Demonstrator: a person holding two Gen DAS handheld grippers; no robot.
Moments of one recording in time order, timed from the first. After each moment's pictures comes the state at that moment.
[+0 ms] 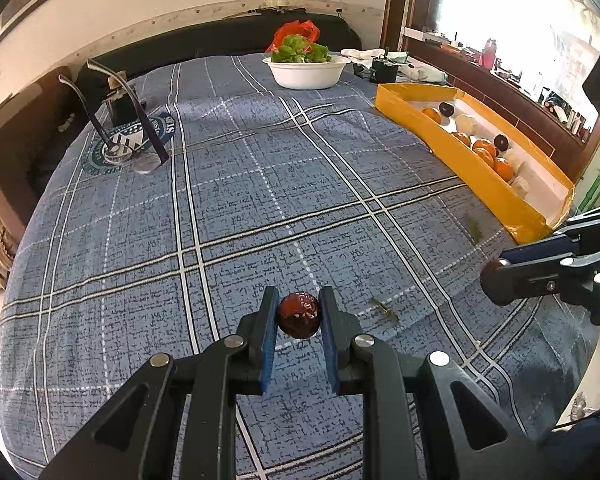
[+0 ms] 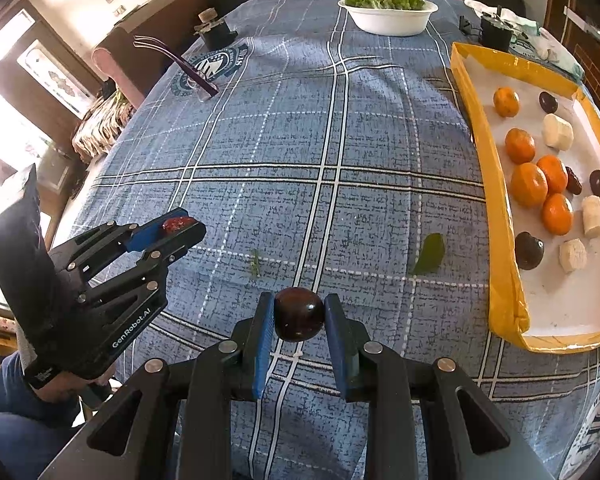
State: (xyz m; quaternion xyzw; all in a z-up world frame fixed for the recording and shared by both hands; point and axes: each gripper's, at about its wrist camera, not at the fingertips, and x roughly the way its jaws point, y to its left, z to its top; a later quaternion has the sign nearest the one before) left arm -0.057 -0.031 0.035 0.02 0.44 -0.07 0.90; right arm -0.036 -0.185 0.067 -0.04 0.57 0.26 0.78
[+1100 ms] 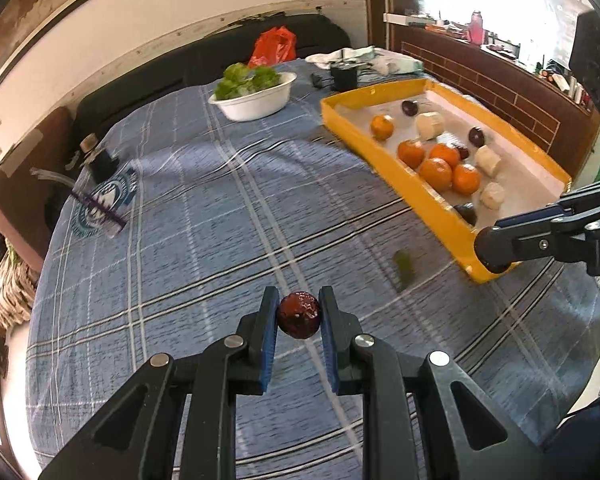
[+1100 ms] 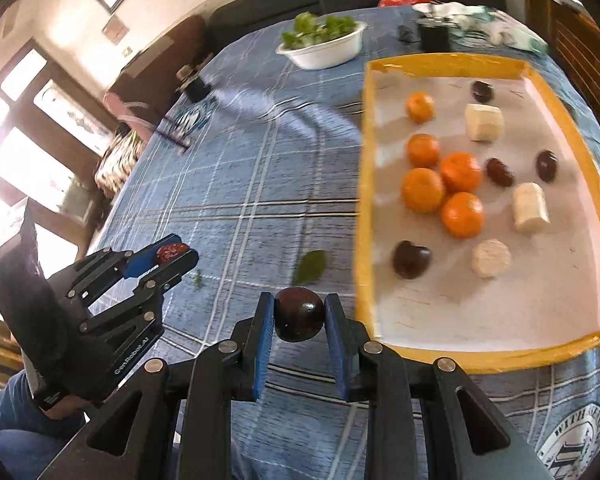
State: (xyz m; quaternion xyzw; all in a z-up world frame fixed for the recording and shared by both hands) left arm -0.037 -0.147 0.071 0.09 0.44 -0.05 0.89; right arm -0.001 -0.308 0.084 0.04 0.54 0.28 0.79
